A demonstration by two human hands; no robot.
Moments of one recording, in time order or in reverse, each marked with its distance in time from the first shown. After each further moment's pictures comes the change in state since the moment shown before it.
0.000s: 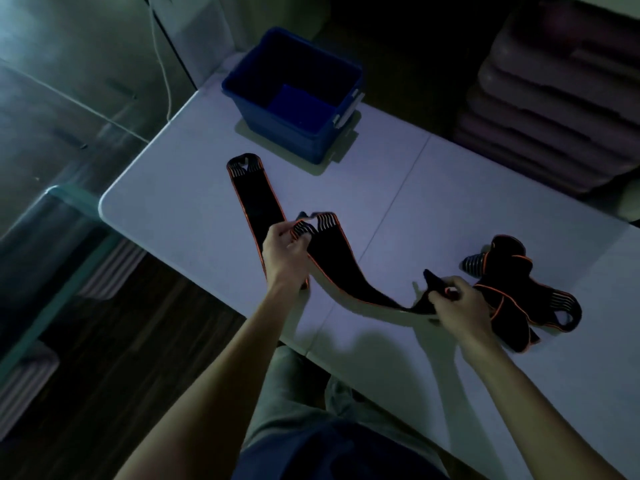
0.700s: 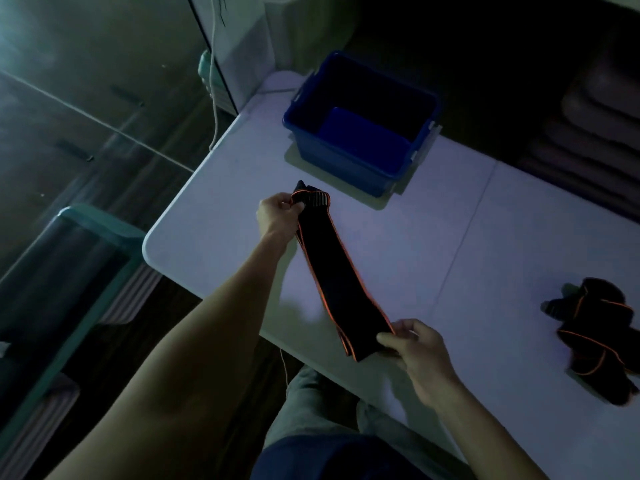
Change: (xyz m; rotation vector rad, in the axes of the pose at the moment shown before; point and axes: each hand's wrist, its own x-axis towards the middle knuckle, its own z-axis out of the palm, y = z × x) left_hand 0.229 0.055 -0.077 0.274 -0.045 -0.031; right_hand -0.052 -0.099 0.177 0.436 -0.243 0.317
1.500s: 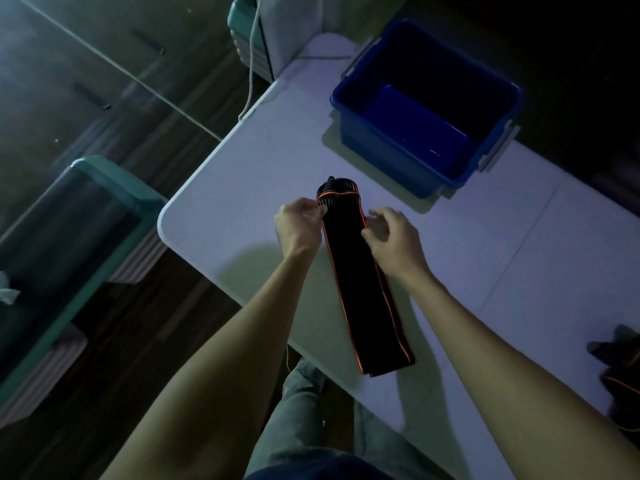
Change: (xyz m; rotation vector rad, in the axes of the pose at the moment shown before) left_hand 0.003 -0.027 -0.003 0.045 0.153 -0.044; right_hand 0.116 -0.116 0.112 -0.741 -0.092 -0.716
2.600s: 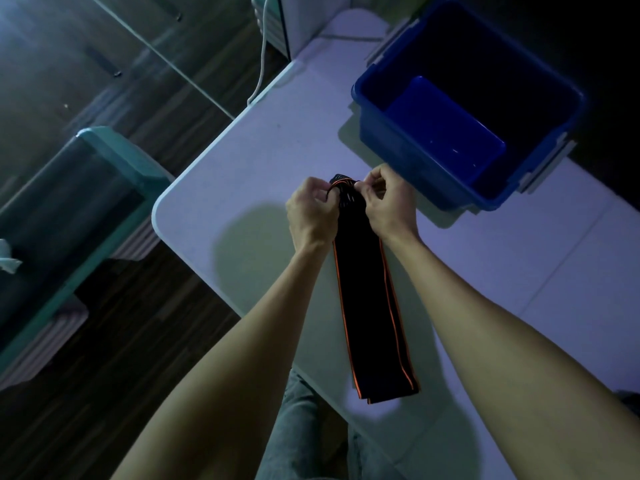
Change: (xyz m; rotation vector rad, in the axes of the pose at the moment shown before) left_hand 0.023 0.017 0.023 -0.038 0.123 0.063; right_hand 0.088 -0.027 0.024 0.157 0.082 -0.129
